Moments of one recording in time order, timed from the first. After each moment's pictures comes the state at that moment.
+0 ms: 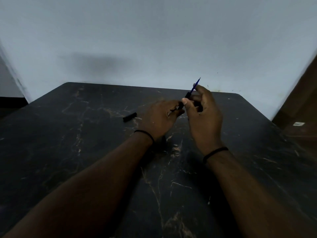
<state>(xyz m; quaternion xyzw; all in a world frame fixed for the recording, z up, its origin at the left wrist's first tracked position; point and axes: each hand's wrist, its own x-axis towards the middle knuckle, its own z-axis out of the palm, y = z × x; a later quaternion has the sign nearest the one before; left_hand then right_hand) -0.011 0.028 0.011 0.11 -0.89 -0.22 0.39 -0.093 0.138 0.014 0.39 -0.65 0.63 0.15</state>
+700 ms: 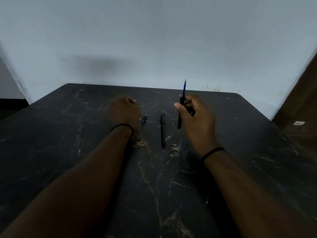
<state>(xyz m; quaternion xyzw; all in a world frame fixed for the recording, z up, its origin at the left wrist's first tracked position) 0.019 -0.041 0.009 0.49 -0.76 -0.14 0.39 -0.093 0.135 0.005 0.42 -0.67 0.60 0.12</state>
